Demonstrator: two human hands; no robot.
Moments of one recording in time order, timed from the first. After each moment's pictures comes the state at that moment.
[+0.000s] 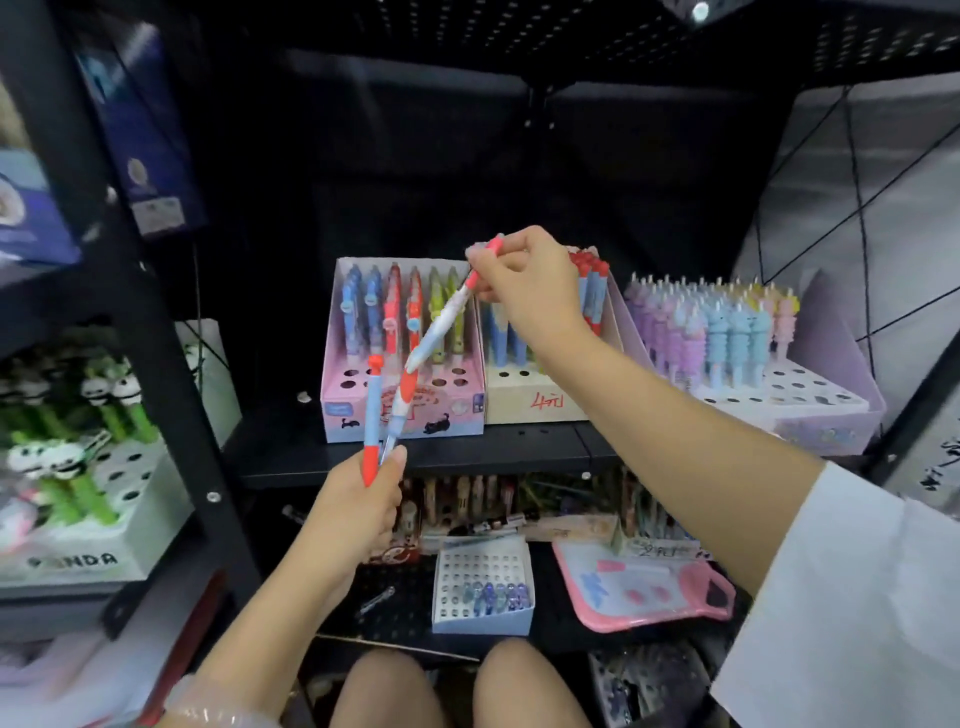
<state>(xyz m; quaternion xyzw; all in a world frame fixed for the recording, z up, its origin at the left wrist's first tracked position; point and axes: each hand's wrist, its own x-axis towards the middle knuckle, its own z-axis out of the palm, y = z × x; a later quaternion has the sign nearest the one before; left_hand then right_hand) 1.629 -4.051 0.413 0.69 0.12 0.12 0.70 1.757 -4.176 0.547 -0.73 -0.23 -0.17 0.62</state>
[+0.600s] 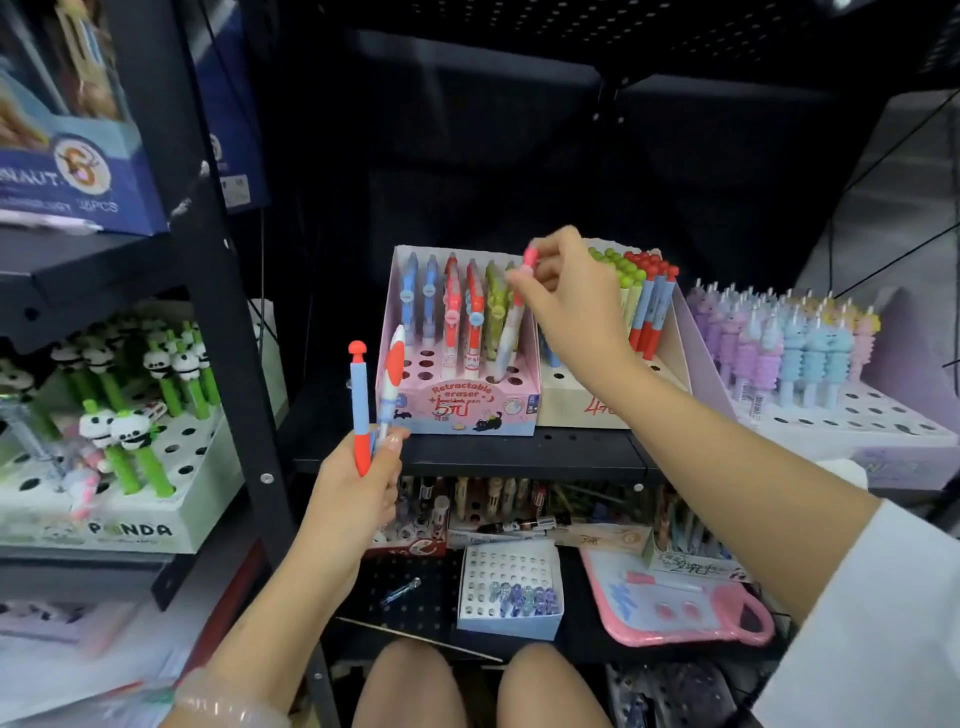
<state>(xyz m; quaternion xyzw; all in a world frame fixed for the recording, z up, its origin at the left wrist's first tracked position) 1.623 -4.018 0.409 0.66 0.14 0.22 0.71 1.761 -4.159 0.530 -0.79 -0.31 -0.27 0.46</state>
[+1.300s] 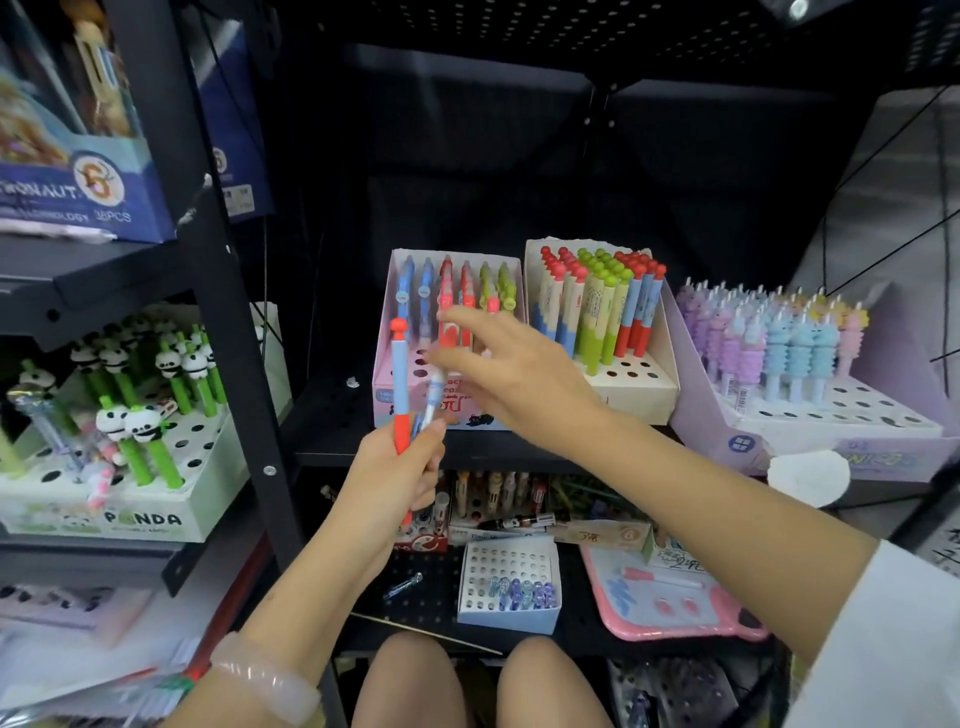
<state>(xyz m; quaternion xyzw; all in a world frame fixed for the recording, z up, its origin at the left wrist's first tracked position) 1.623 -4.048 0.433 0.65 0.08 0.17 0.74 1.723 -4.170 0.498 -0.71 -0.57 -0.40 0.09</state>
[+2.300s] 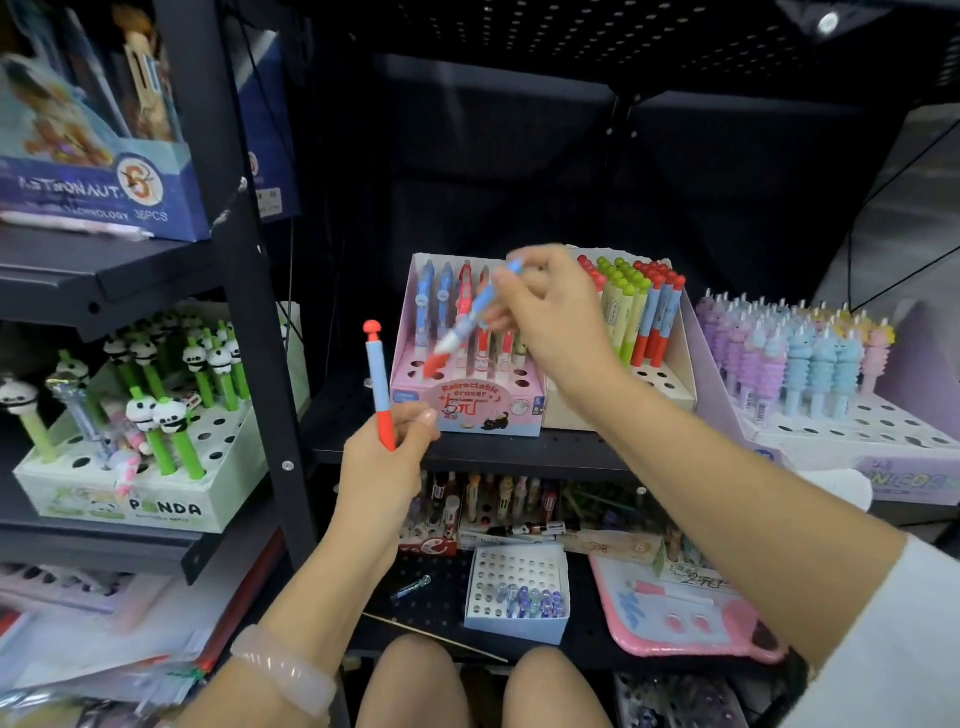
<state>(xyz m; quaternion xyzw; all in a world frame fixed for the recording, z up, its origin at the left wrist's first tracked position) 1.623 -4.042 0.430 0.64 0.16 0.29 0.69 1.717 -4.150 0.538 -0.68 -0.34 -0.07 0.65</state>
